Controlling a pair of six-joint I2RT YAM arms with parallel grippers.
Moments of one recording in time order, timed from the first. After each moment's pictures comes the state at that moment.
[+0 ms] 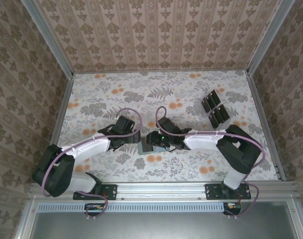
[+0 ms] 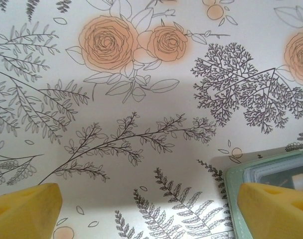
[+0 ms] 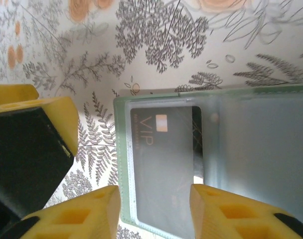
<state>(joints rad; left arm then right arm) -0.65 1.32 0.65 -0.35 -0.20 -0.53 0.83 1.67 0.86 0.00 -0.15 0.93</state>
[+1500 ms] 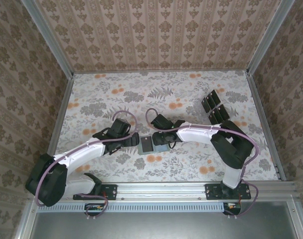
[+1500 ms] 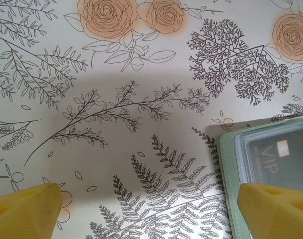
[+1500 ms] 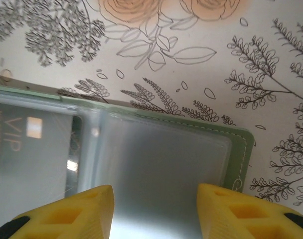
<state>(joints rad) -0.64 1.22 0.59 -0.38 -0.13 -0.56 0.82 1.81 1.07 -0.41 0.08 0.56</state>
